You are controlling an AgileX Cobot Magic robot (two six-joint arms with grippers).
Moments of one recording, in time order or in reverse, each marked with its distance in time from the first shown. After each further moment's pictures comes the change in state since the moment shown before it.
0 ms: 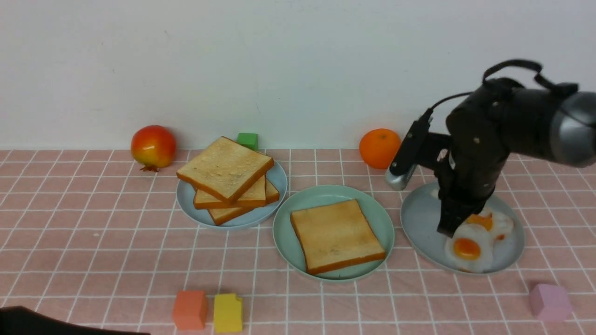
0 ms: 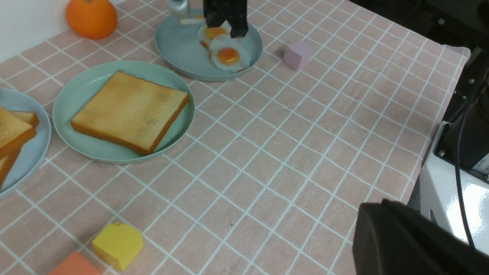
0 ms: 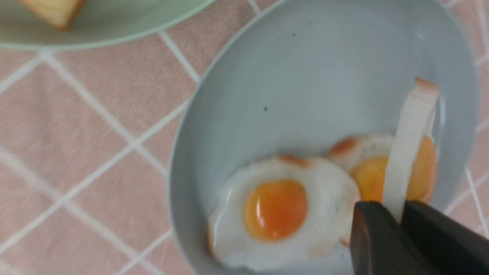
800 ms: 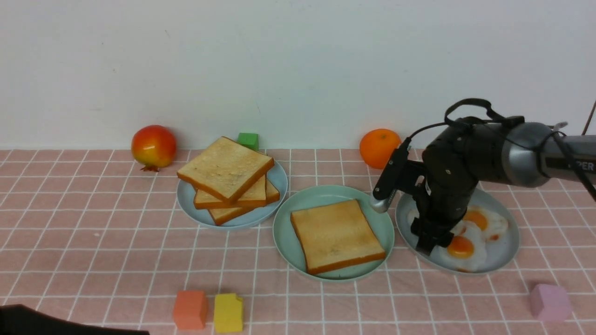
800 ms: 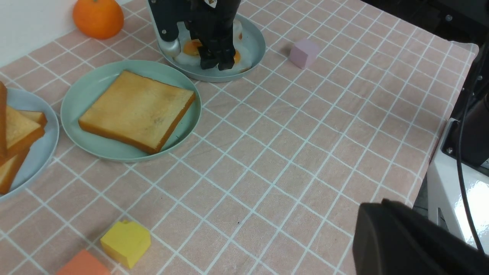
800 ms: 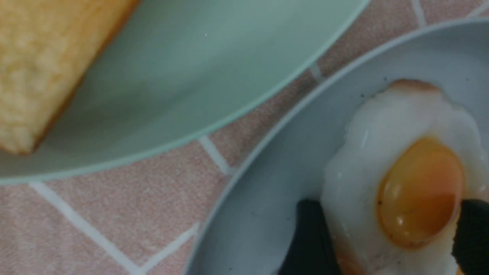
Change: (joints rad) right arm -0.017 0.203 -0.009 -0.016 -0.174 0.017; left arm 0.000 0.000 0.000 0.018 0.000 -0.001
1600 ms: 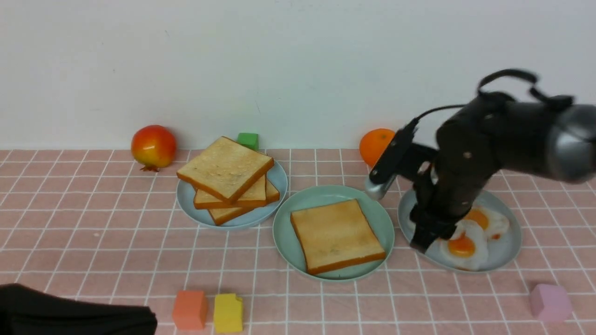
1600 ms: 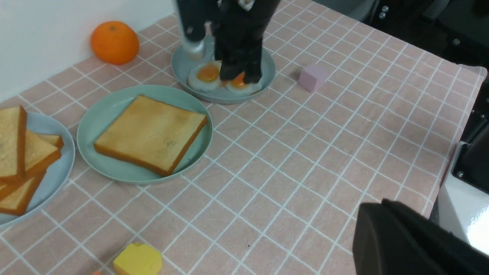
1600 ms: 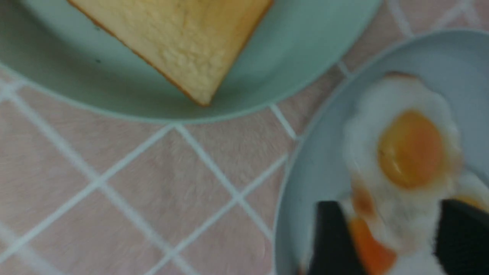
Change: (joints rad) right arm 0.069 -0.160 0.058 0.095 0.076 0.024; left arm 0.000 0.000 -0.001 0.007 -0.053 0.001
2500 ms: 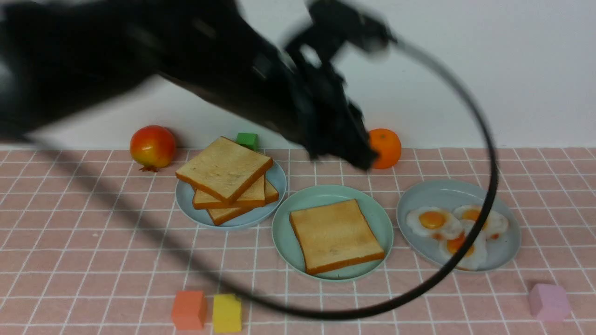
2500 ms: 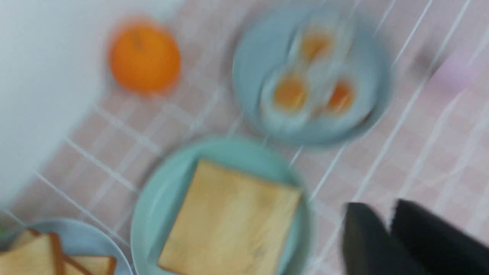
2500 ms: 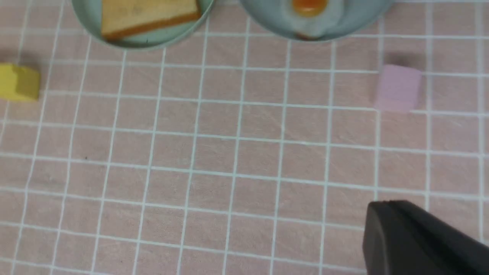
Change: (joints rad) right arm -0.333 -1.047 0.384 0.488 0.396 0.310; left arm 0.000 0.936 -0.761 0.110 0.002 0.081
